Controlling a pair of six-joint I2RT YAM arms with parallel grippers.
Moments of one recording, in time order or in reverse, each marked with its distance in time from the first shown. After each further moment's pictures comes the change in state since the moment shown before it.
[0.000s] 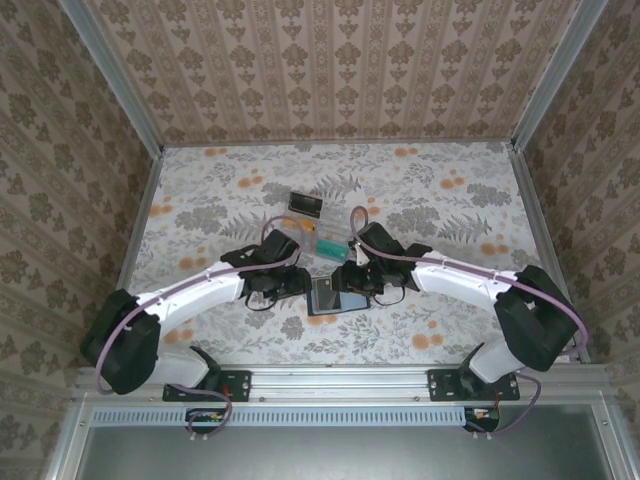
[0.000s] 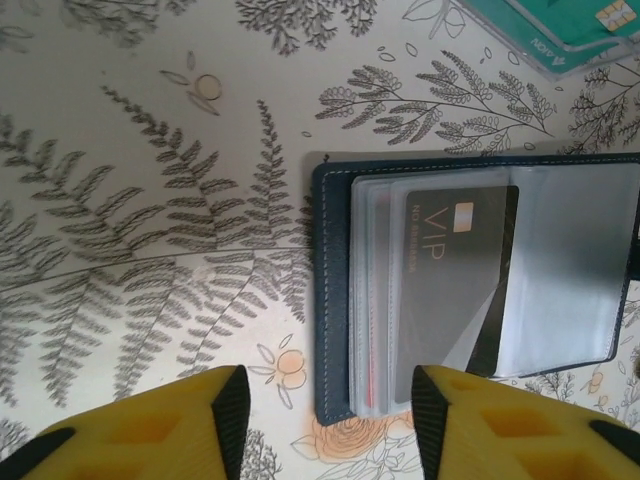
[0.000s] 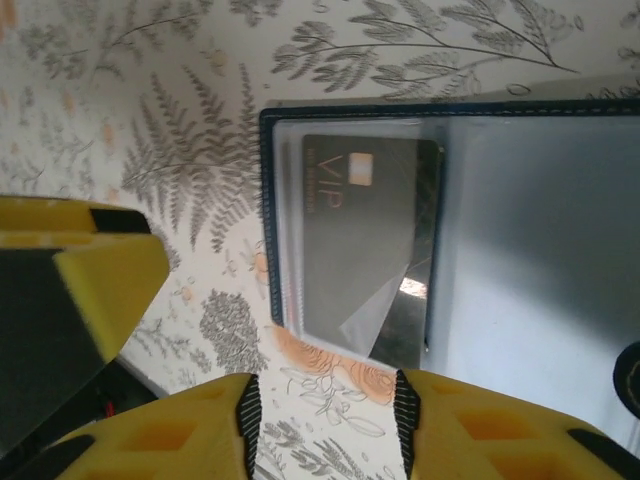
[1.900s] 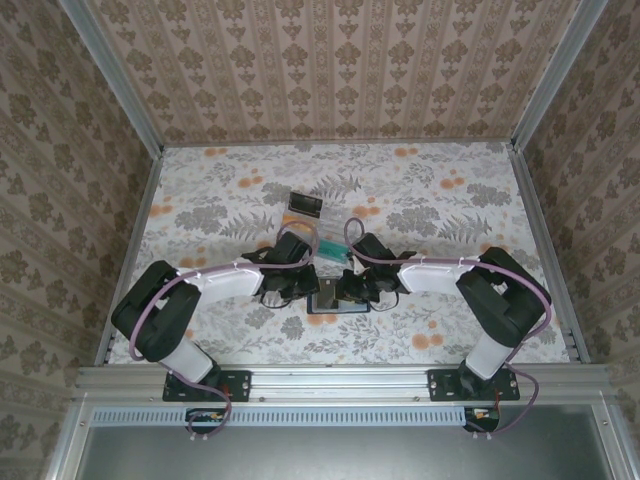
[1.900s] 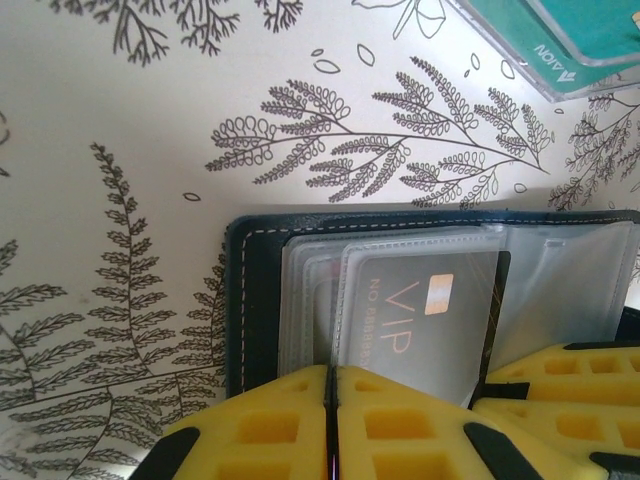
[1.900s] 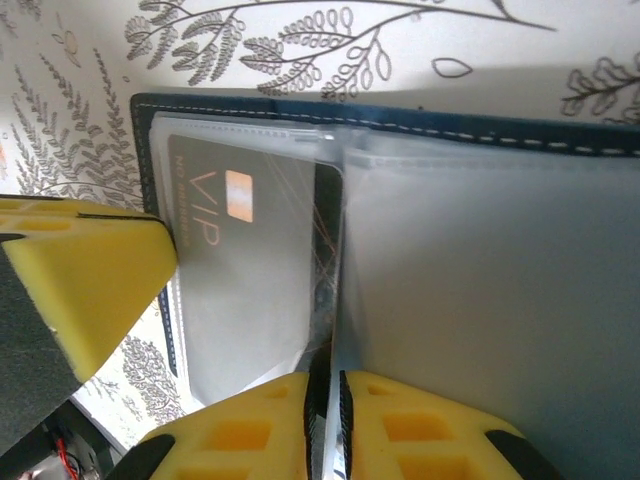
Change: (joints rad) left arm 0.006 0.203 -0.040 0.291 0.111 -0.045; right arm -0.009 0.158 -0.072 0.194 -0.047 0.020
